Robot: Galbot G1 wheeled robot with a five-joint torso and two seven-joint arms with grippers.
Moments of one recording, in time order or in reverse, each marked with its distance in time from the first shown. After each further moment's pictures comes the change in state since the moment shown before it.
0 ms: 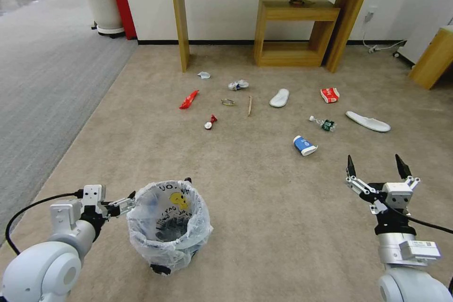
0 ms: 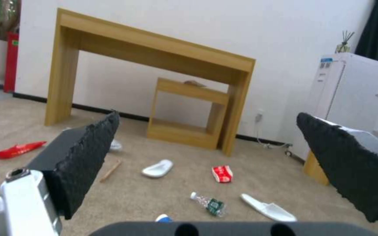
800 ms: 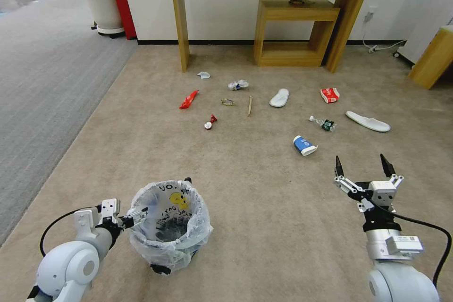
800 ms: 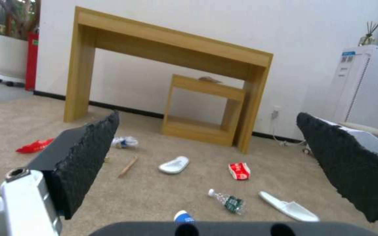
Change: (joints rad) left arm -0.061 -0.017 0.100 0.197 -0.087 -0.010 -0.038; right arm 0.040 -0.009 -0.069 -0.044 -0.017 0.000 -0.005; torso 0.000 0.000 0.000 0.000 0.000
